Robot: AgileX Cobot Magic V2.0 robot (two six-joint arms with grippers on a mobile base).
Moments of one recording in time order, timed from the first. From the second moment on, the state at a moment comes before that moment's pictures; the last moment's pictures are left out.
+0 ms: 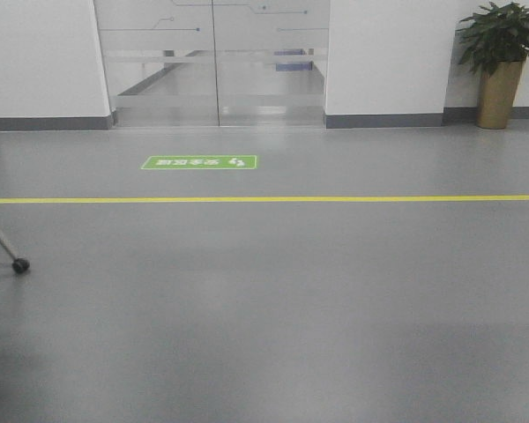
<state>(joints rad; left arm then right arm) 0.02 0.00 0.00 -0.01 0.00 0.02 0.06 0.00 0.00 0.02 0.01 -0.03</state>
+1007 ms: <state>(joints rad) 0.02 0.00 0.00 -0.01 0.00 0.02 0.06 0.00 0.00 0.02 0.01 -0.03</state>
